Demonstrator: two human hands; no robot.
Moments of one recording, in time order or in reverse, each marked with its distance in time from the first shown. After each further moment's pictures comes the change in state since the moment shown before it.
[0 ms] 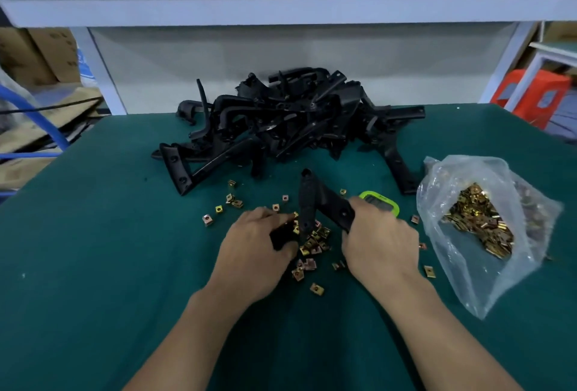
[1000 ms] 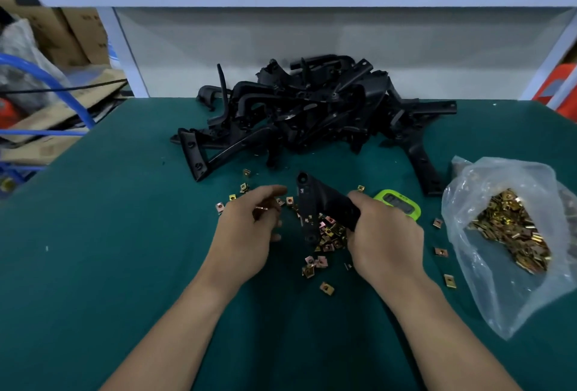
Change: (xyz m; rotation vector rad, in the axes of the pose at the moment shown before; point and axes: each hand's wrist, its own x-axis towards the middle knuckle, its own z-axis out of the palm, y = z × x) left_hand -0.001 -0.003 -0.016 -0.645 0.153 -0.214; right_hand 0.008 -0.003 0.012 0.074 0.002 -0.064
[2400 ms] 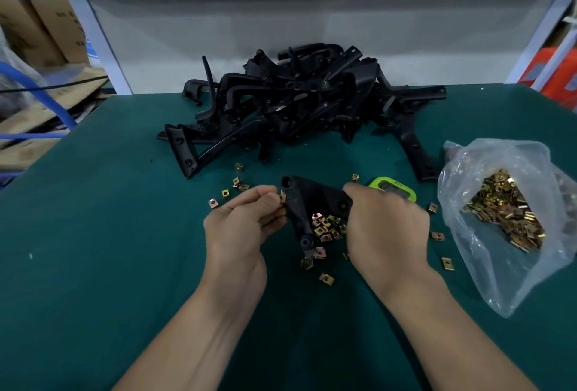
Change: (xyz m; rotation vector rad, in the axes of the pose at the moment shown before) left_hand -0.015 0.025 0.014 -0.745 0.227 -0.312; right_hand -0.012 -0.019 -0.022 -0.127 0.040 -0.058
